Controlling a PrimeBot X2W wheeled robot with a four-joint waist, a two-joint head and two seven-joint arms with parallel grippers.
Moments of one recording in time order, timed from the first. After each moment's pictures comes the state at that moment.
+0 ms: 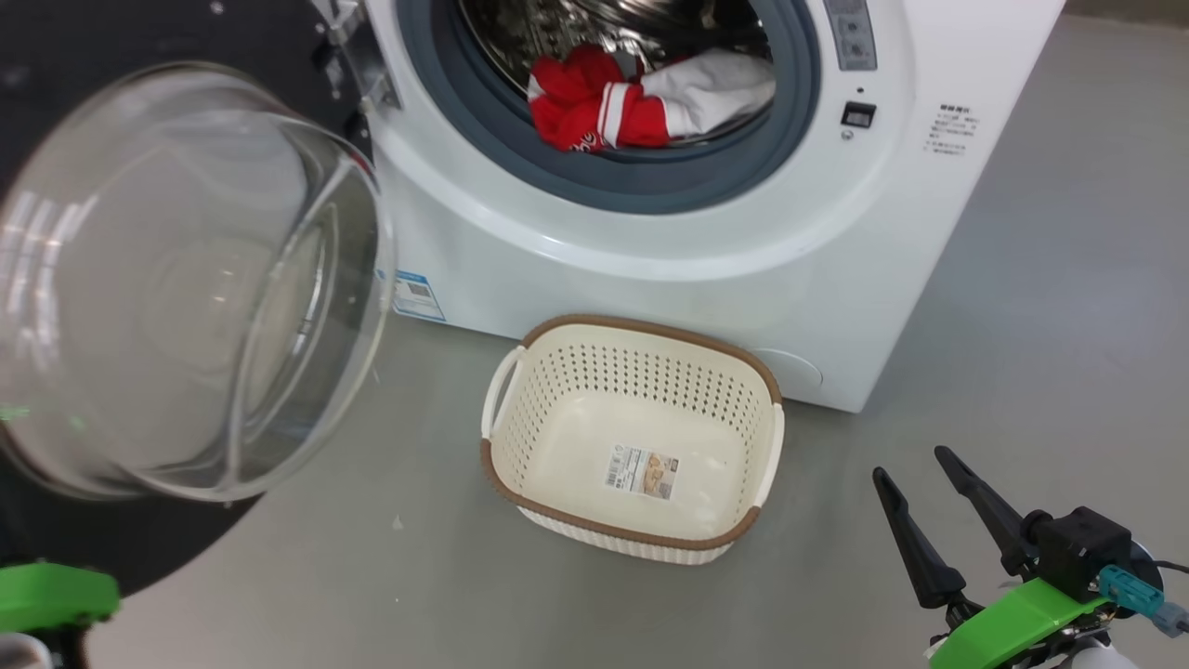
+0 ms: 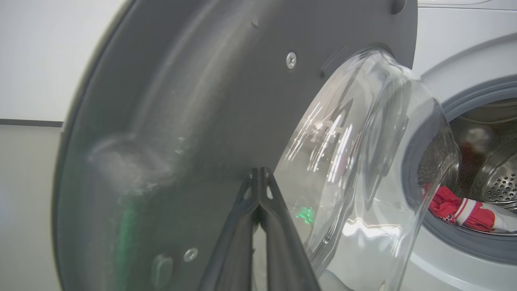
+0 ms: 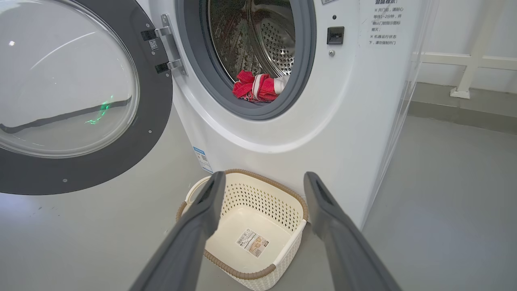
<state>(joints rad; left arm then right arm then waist) -0.26 0.10 0.43 0.37 -0.29 -0.03 -0.26 -0.05 -0.26 0.21 0.26 0.44 0.12 -0.25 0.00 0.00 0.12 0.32</state>
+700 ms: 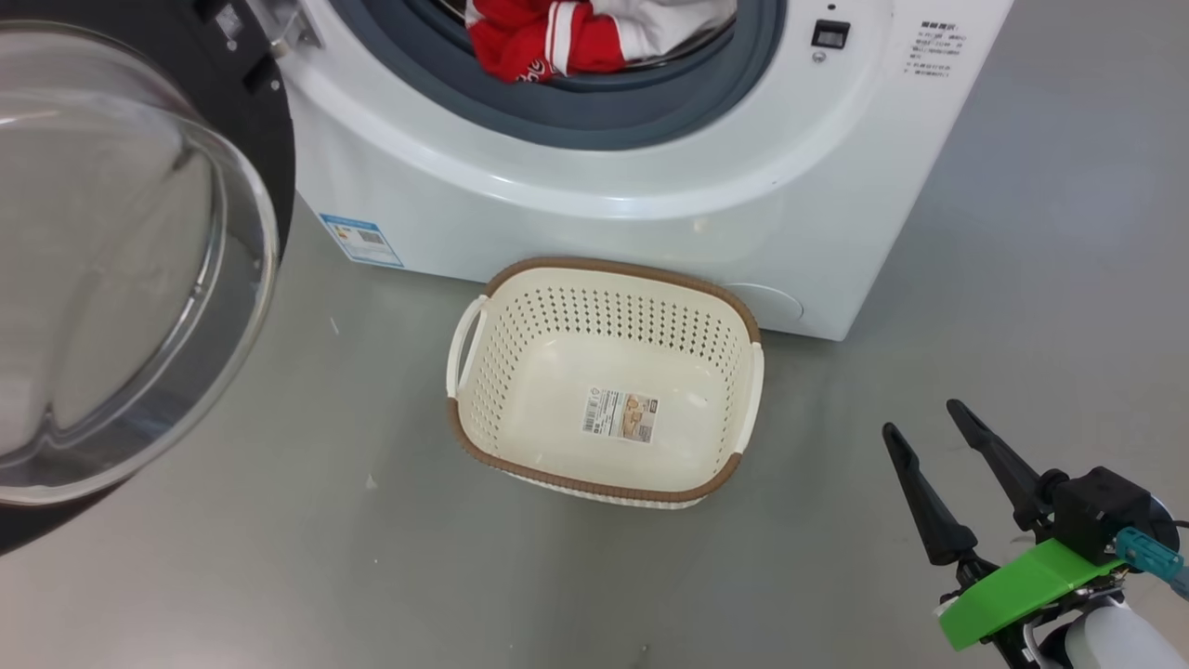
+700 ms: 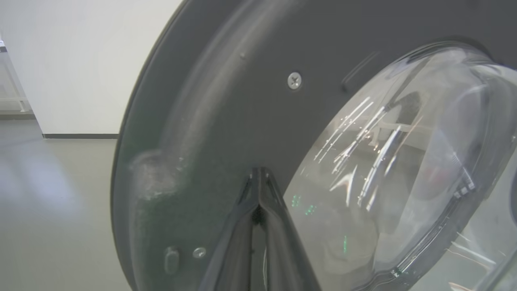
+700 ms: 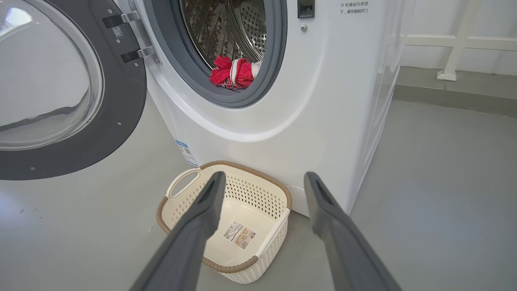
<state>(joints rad) -0.46 0.22 0.69 0.59 -0.19 -0.06 -0.26 -0.11 -0.29 0.21 0.24 0.44 0.12 -0.25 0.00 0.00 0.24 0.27</state>
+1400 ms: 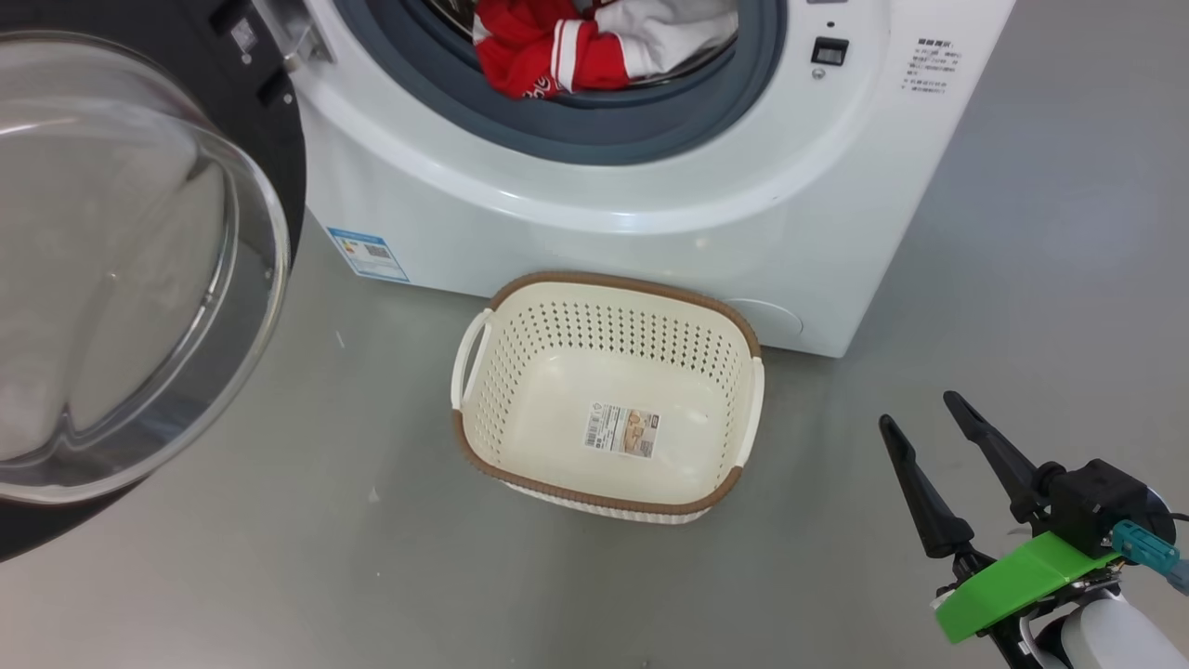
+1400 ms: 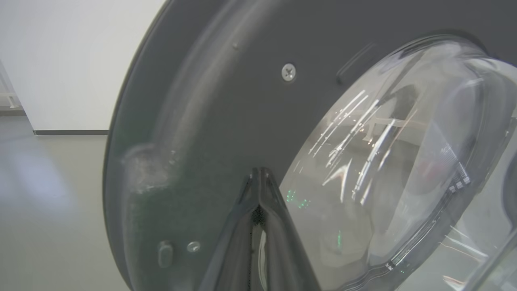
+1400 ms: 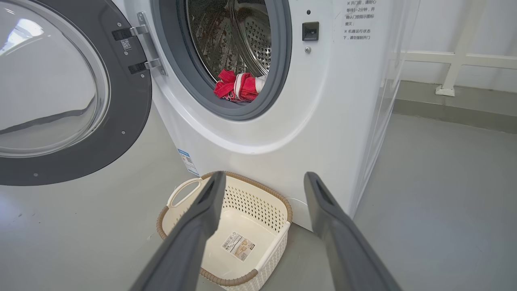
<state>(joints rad) -0.51 0.22 0.71 0.66 -0.12 -0.12 -0.26 -0.13 -0.28 0.21 0.25 0.43 0.12 -0.25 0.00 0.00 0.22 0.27</state>
